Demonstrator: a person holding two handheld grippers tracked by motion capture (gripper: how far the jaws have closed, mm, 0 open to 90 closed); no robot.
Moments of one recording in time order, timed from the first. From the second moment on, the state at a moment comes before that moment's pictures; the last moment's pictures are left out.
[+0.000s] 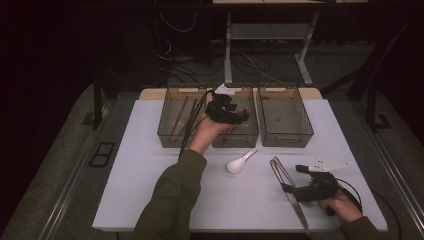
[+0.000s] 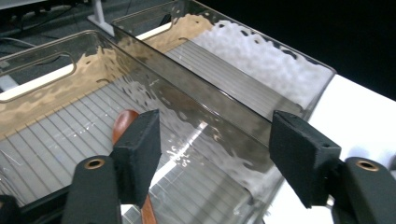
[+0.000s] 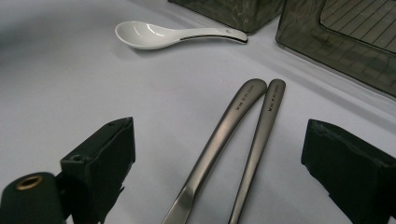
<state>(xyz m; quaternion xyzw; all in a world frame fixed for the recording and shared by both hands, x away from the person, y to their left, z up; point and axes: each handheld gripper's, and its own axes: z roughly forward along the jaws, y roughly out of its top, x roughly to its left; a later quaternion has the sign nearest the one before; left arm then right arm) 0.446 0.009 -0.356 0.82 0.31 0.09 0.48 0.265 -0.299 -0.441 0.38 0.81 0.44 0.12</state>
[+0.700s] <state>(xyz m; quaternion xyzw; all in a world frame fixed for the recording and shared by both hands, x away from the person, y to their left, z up) 0.389 0.034 -0.372 0.84 0.28 0.09 0.47 0.265 -0.299 -0.441 0.38 0.81 0.44 0.12</state>
